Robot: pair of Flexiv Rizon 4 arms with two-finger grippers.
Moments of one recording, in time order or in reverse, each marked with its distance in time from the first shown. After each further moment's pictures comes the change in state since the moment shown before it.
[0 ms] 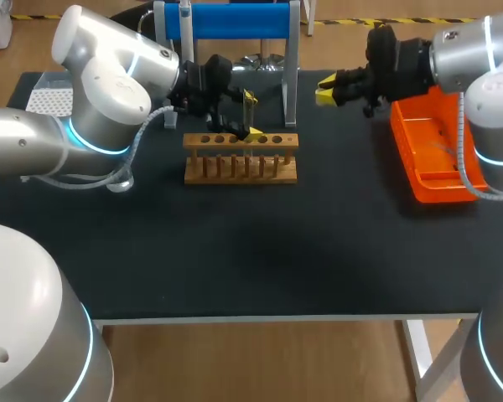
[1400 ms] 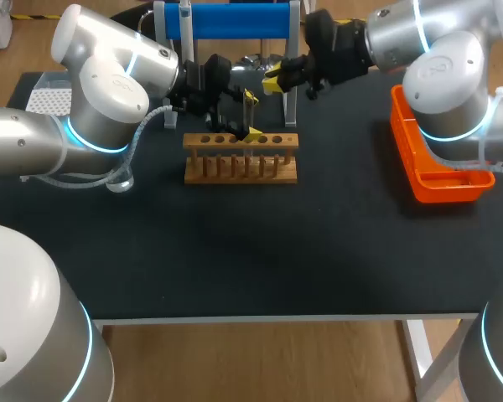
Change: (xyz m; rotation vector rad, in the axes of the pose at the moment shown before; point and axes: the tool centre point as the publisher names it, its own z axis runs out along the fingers) left arm 0.001 -0.003 -0.001 0.014 0.017 0.019; right arm -0.007 0.049 0.085 0.024 0.077 0.017
